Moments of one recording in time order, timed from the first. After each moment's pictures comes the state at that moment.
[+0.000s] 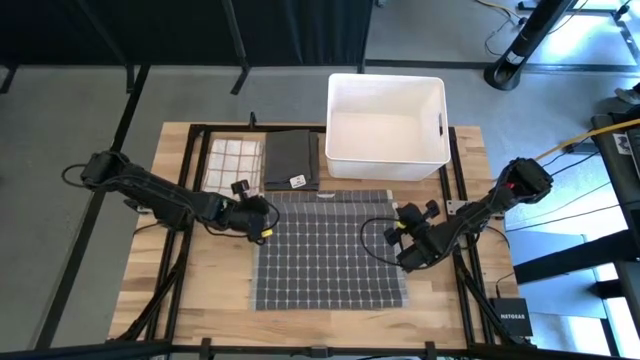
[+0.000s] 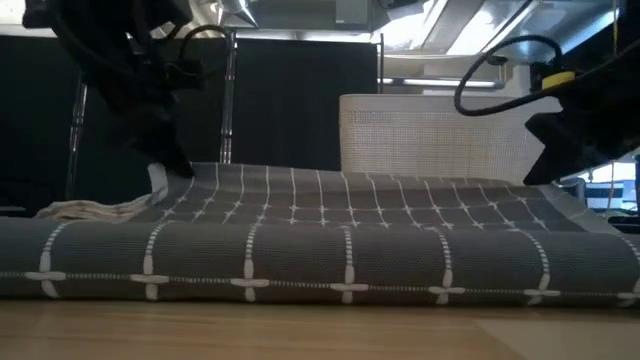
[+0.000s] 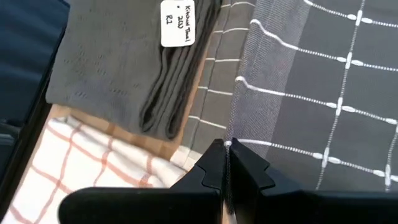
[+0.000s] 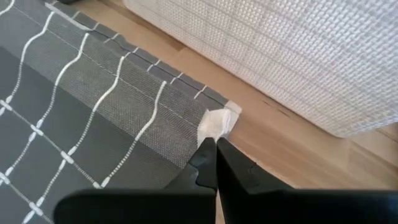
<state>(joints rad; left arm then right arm) -0.22 1.30 0.66 -0.52 -0.66 -0.33 0.57 1.46 0.63 -0.91 0.91 1.58</state>
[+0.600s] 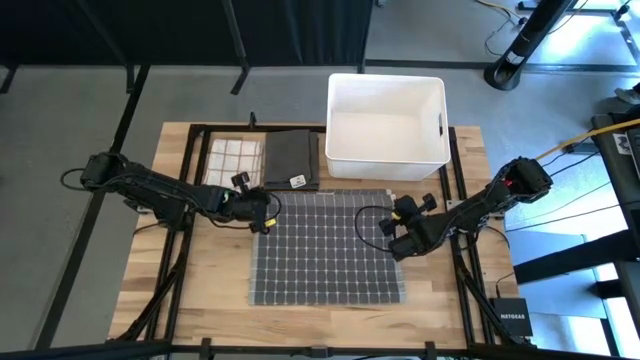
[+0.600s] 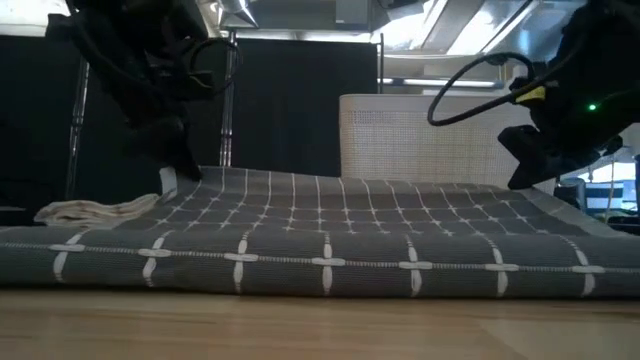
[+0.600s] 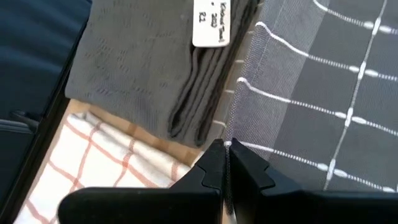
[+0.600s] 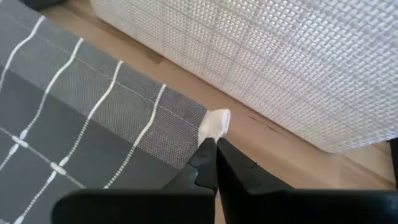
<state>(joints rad) -0.11 1.30 0.65 -0.47 -0.66 -0.26 0.43 1.46 0.61 -0.82 0.93 1.46</state>
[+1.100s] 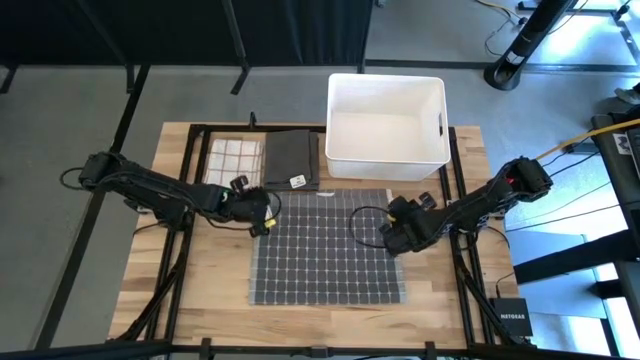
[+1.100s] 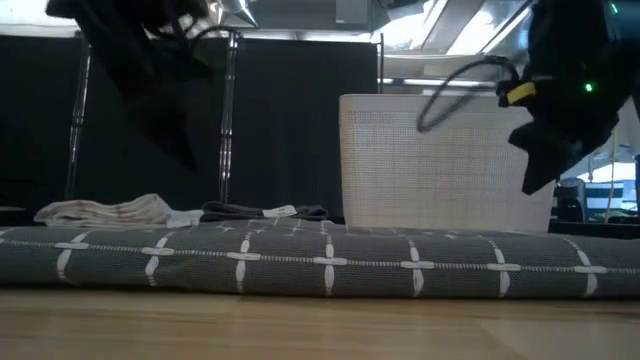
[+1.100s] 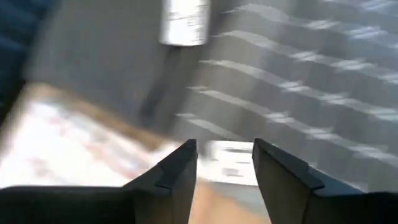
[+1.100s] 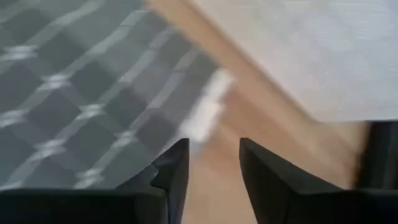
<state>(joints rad) -0.15 1.28 0.73 -0.60 -0.56 -0.40 0.39 1.46 0.76 -1.01 0.67 1.27</state>
